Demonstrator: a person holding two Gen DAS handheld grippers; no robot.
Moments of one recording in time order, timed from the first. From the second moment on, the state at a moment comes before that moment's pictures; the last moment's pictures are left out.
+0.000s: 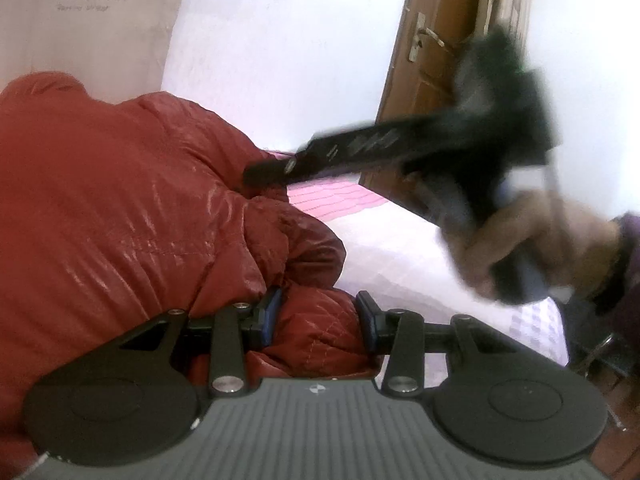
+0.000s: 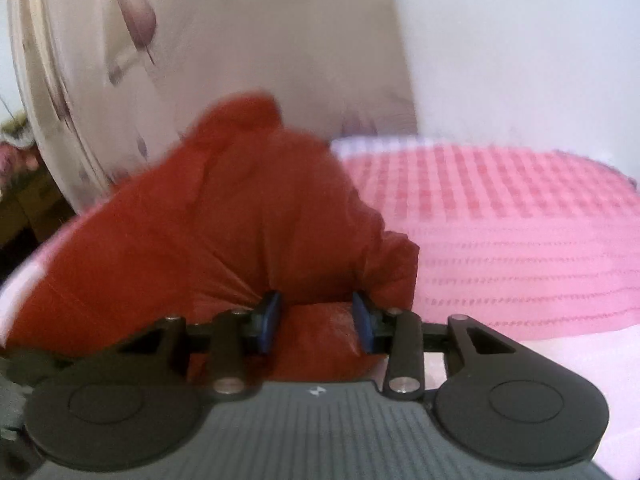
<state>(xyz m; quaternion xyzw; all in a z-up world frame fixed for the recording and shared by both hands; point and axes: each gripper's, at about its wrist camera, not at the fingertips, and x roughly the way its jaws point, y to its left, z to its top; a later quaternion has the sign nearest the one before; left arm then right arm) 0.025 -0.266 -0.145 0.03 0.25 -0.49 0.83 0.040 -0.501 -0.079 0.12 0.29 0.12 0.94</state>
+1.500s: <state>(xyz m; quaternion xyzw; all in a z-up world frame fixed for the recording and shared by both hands) -0.015 -0.206 -0.092 0.06 0.20 -0.46 0.86 -0.014 -0.439 -0.099 -0.04 0.29 0.17 0.94</state>
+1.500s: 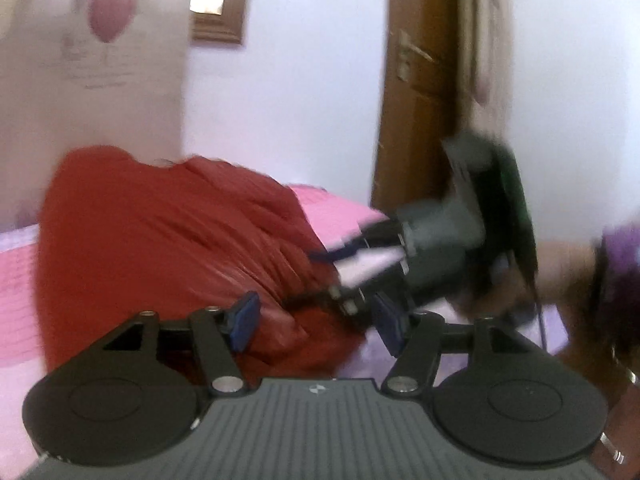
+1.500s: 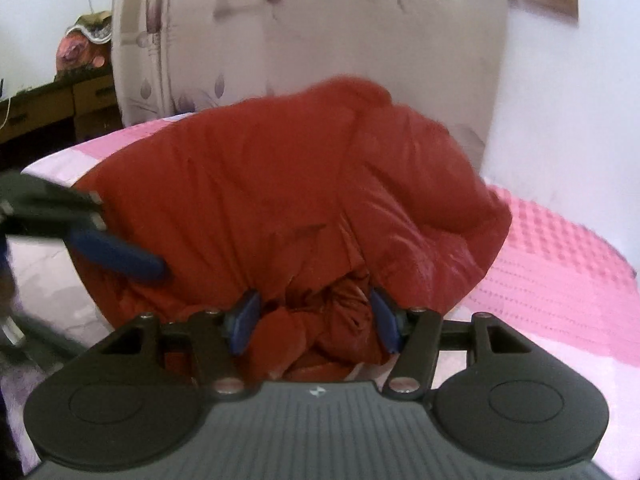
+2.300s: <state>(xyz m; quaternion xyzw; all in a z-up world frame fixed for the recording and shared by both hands) 0.028 -0.213 -0.096 0.07 0.25 -0.42 0.87 -0.027 -0.465 -0.028 0.07 0.16 0.16 0.97</state>
